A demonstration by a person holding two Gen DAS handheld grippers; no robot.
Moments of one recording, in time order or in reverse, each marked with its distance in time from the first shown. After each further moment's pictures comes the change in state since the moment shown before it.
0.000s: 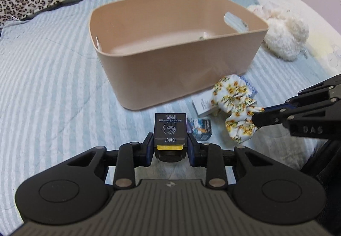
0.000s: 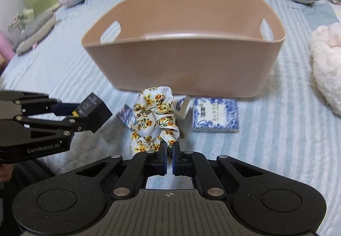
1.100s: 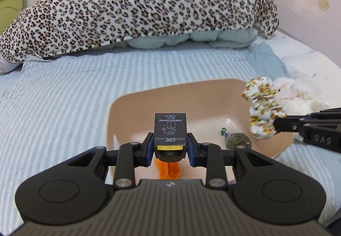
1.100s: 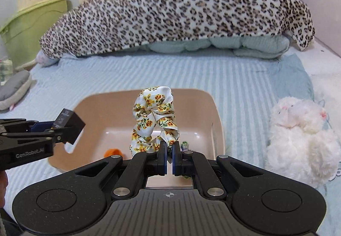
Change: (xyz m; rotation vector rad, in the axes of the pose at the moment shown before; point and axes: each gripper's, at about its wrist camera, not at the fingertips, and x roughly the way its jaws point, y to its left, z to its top) left arm 0.001 -0.002 0.119 -0.093 -0.215 0.137; right arm -0.016 -0.037 0.100 0.029 -0.272 -0.159
